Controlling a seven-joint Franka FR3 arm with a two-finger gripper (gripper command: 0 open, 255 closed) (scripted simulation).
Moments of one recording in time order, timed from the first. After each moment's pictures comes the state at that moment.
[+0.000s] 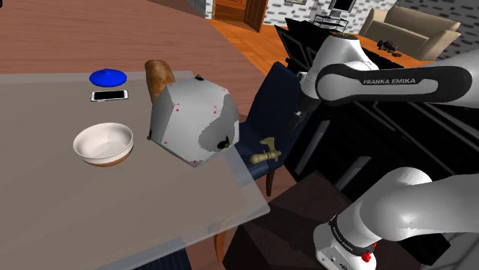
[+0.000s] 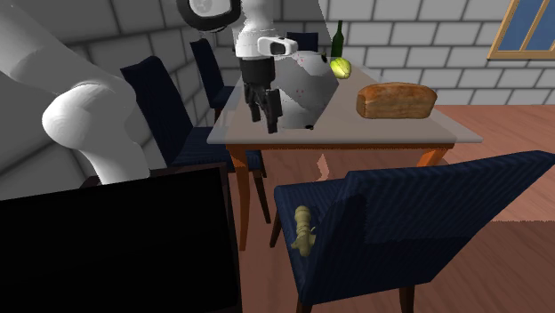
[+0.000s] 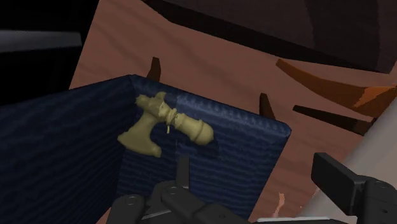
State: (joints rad) arm -0.01 -0.61 -0.06 -2.67 -0.09 2.13 -0.32
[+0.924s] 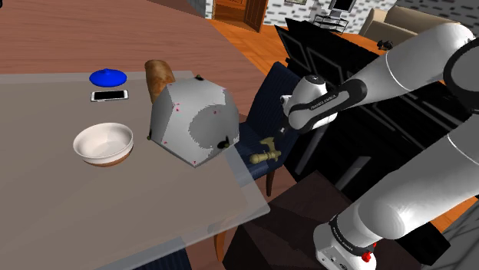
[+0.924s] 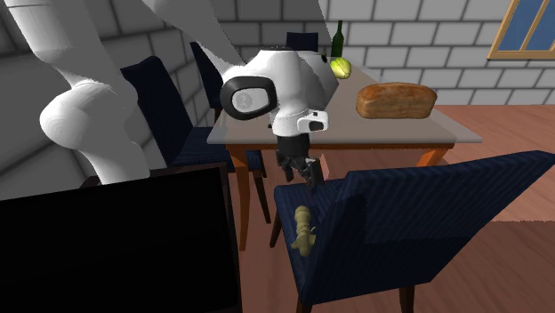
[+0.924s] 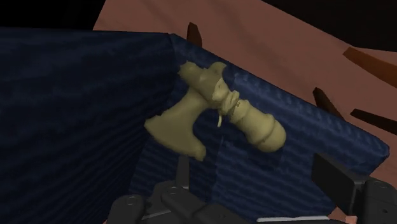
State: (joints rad) arm -0.06 -0.06 -0.18 -2.66 -0.17 2.78 -0.51
